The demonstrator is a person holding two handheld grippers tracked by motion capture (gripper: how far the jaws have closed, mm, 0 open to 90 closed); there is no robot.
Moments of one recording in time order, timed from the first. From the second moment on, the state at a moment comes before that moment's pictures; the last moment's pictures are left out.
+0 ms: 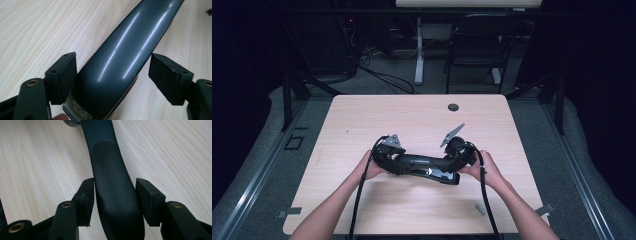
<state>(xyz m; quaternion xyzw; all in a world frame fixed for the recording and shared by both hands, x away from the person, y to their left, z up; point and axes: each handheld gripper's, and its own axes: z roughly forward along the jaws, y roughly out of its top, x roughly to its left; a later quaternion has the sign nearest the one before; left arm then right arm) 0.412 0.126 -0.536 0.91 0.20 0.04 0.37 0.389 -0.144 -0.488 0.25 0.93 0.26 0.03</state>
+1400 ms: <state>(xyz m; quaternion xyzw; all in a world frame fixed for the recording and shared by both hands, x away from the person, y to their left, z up) 0.388 0.121 -0.529 0.93 0.17 0.03 0.33 0.387 -0.166 -0.484 0.28 0.93 0.26 0.02</state>
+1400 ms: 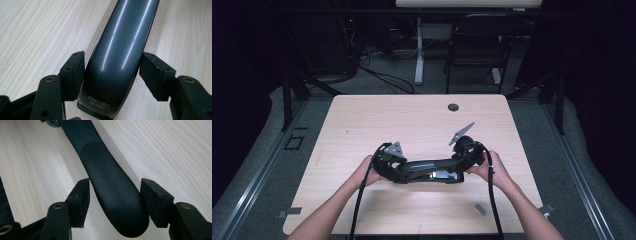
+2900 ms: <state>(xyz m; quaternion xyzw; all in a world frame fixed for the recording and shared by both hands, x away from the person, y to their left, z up) 0.389 0.131 -0.525 0.93 0.18 0.04 0.32 0.381 -0.149 -0.489 0.26 0.92 0.28 0.04</state>
